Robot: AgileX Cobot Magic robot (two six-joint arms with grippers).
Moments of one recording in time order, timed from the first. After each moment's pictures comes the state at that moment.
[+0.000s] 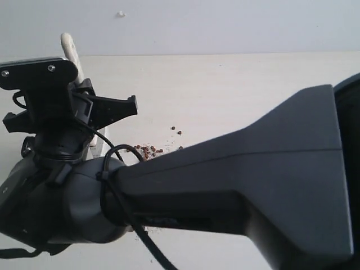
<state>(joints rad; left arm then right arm) -0.14 0.09 0.00 -1.24 -0.26 1.42 1.27 2.24 -1.56 -1.65 1.15 2.12</state>
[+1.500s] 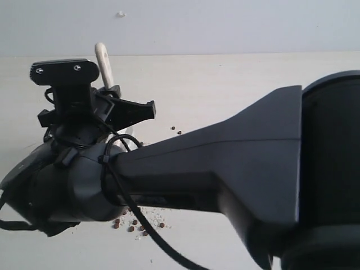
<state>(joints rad) -0.14 0.09 0.00 -1.24 -0.26 1.42 1.24 2.29 -1.62 -1.50 1.21 2.01</state>
